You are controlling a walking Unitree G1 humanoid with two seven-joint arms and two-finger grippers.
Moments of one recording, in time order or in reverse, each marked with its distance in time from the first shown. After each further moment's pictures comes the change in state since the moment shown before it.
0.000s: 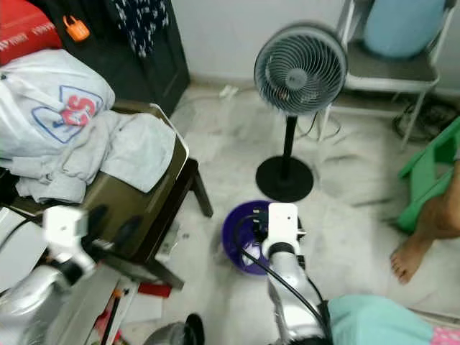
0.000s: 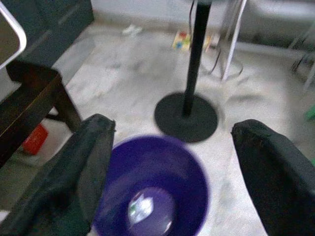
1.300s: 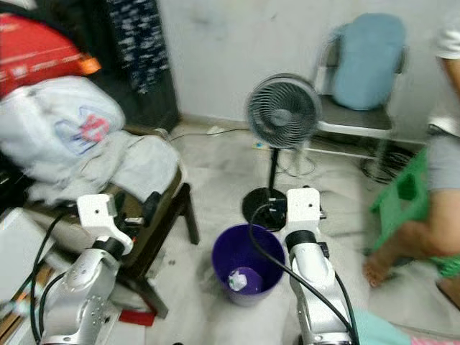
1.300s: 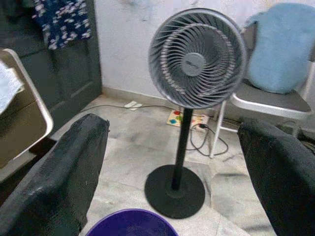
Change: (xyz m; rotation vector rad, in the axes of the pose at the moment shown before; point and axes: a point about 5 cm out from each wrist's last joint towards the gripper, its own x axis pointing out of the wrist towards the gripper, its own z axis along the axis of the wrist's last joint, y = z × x) left arm 0.048 -0.022 -0.012 -0.153 -0.106 0.178; right arm -0.007 -0.024 0.038 0.002 -0.159 0.078
